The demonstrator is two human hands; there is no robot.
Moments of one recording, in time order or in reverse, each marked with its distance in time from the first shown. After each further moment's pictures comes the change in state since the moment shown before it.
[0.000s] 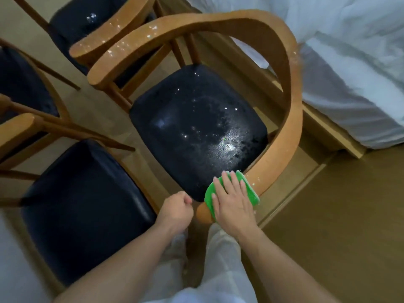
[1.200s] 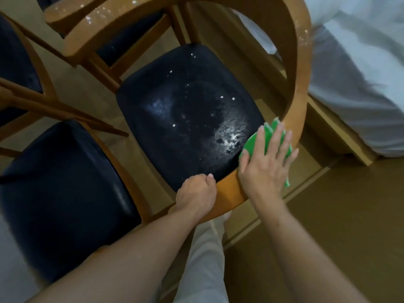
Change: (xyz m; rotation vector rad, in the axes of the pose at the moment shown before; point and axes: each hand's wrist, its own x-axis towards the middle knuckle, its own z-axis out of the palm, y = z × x) left_hand 0.045 0.087 0.070 -0.093 0.102 0.037; right_hand 0.064 0.101 -0.037 -0.108 0.299 0.342
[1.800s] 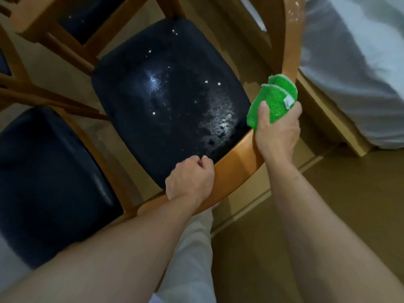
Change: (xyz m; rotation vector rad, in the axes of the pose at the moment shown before) left_hand 0.021 0.046 0.033 0.109 0.211 -0.125; right_hand 0.095 0.048 -0.006 0.660 0.030 0.402
